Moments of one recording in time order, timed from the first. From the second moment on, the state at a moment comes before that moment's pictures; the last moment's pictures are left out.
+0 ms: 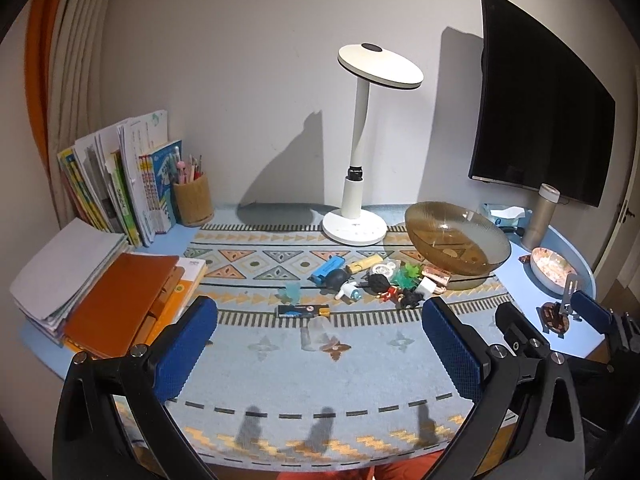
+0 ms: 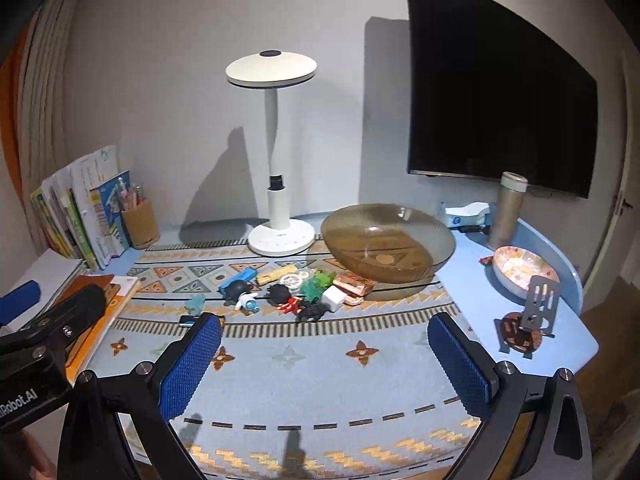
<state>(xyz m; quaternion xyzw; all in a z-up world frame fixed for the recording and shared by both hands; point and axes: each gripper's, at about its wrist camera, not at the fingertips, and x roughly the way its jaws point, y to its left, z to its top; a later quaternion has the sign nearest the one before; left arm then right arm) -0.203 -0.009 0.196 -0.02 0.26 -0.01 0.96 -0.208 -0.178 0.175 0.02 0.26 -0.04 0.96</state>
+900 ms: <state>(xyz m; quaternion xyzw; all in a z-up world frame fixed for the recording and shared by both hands) -0.184 -0.001 0.180 -0.04 0.29 -0.02 0.96 -0.193 -0.162 0.165 0.01 0.27 -0.02 0.96</state>
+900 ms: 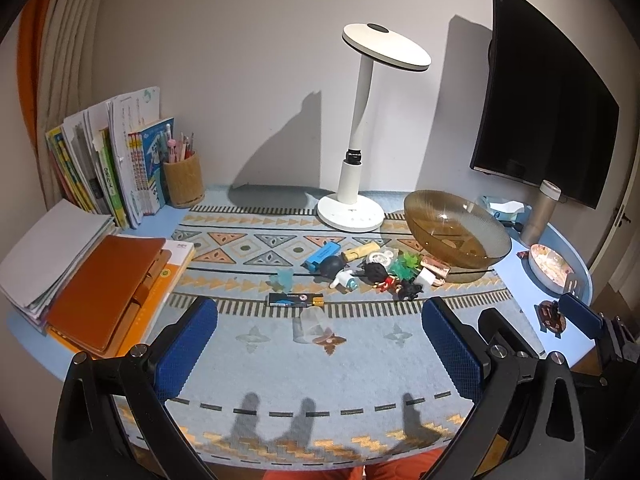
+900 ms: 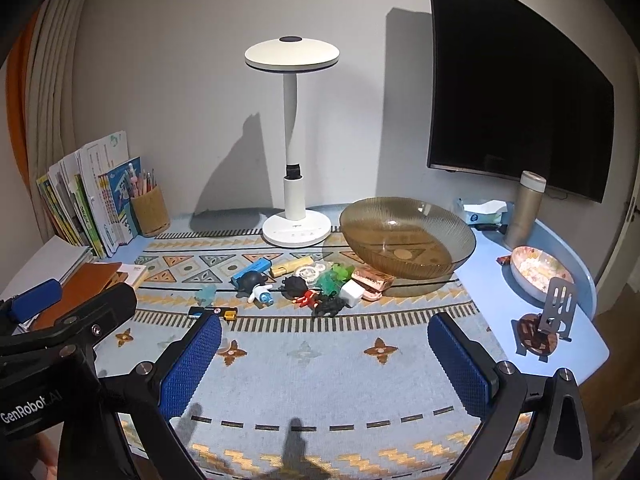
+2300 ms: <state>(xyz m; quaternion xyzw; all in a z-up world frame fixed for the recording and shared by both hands) -0.135 0.031 0.155 0.02 0.32 -0.04 0.95 -0.155 -0.222 0.140 0.08 0.31 -0.03 0.95</state>
